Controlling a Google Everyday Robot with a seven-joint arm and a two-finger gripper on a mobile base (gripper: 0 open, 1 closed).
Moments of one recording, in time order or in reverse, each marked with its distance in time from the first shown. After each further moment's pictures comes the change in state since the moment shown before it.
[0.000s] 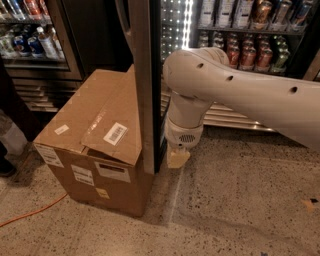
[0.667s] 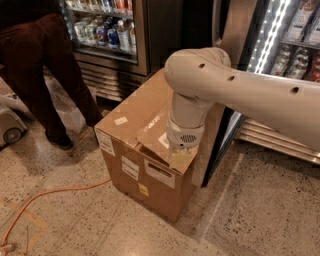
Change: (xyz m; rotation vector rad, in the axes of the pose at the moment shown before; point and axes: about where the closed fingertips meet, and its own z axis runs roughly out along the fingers) arm 0.000 0.000 0.000 0.000 0.000 0.000
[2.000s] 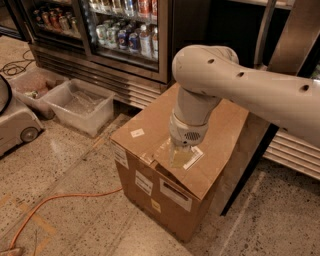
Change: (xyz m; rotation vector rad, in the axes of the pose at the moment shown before) arm 0.004 0.001 -0.005 -0.014 -0.053 0.000
